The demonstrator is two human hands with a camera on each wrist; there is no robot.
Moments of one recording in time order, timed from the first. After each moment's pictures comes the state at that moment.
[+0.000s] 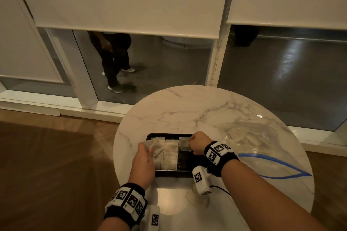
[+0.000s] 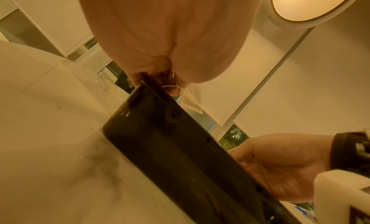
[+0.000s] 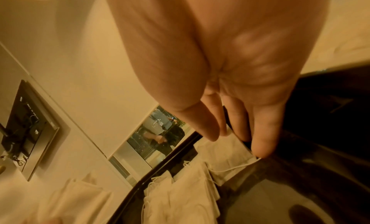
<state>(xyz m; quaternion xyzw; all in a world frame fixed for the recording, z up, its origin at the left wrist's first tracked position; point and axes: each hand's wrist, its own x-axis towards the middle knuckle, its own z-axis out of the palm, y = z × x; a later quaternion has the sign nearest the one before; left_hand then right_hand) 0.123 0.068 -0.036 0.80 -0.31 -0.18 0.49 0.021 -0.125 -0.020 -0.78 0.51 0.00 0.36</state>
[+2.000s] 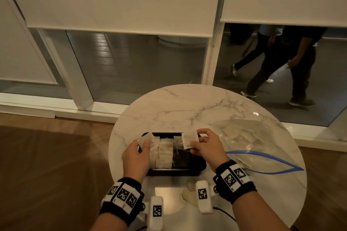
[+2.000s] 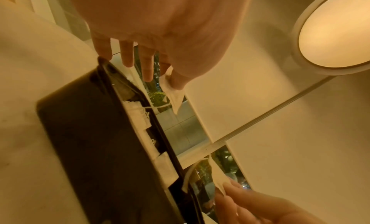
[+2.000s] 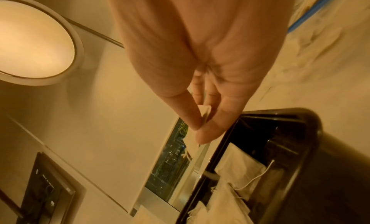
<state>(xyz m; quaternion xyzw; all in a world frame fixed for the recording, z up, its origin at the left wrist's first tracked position) 0.134 0.056 -0.038 0.79 -0.24 -0.12 0.55 -0.038 -0.089 -0.006 -0.57 0.43 -0.29 0.63</state>
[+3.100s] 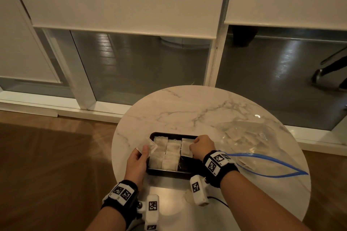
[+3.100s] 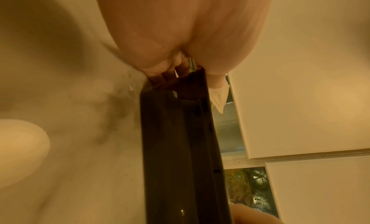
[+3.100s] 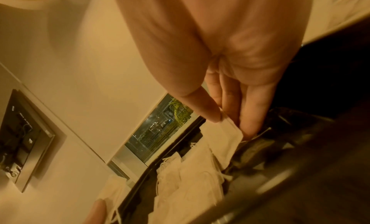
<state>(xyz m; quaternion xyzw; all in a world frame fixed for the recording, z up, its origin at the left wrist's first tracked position) 0.147 0.060 -0.077 0.64 -0.11 -0.33 0.68 0.001 -0.105 -0.020 -0.71 0.59 -0.10 0.39</state>
